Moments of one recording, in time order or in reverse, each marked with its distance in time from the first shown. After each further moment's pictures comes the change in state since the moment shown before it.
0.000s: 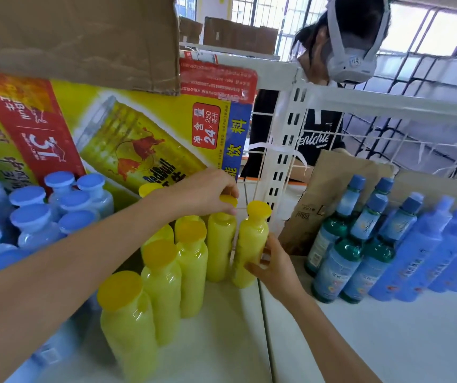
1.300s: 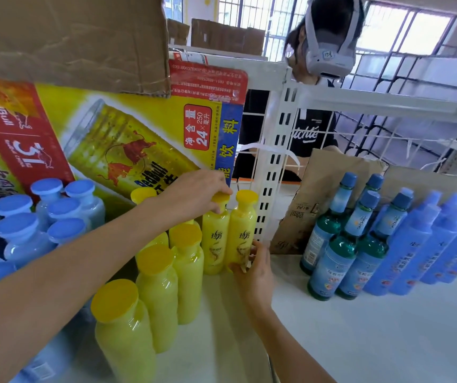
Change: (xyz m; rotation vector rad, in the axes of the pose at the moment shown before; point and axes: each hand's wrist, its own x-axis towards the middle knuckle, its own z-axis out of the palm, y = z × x) left_hand 0.003 -0.007 0.004 0.272 0.035 0.060; right_hand 0.005 0.030 0.059 -0.129 0.401 -0.010
